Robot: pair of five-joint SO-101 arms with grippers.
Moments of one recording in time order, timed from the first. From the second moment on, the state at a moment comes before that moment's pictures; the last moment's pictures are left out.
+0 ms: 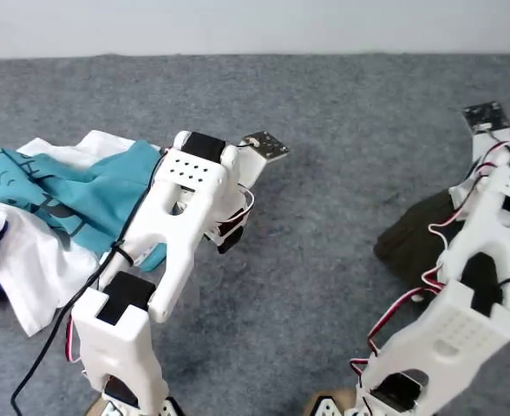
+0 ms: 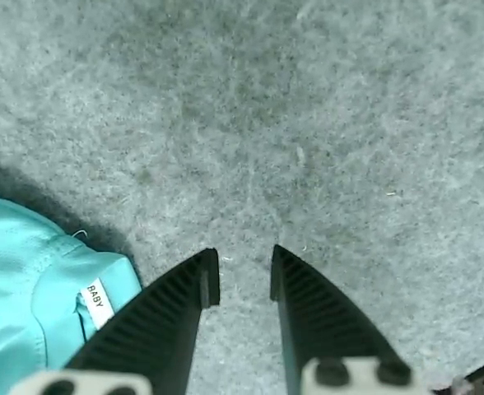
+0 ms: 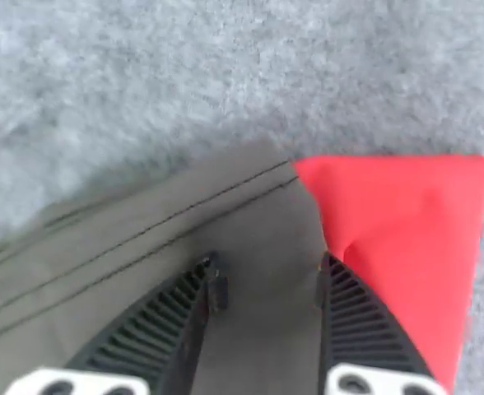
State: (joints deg) left arm 17.7 19.5 -8.1 97.8 -14.4; right arm 29.0 26.1 -10.5 60.7 39.5
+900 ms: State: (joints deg) left arm 17.7 19.5 -8.1 97.8 -14.4; right arm 31.3 31.3 -16.5 62.1 40.8
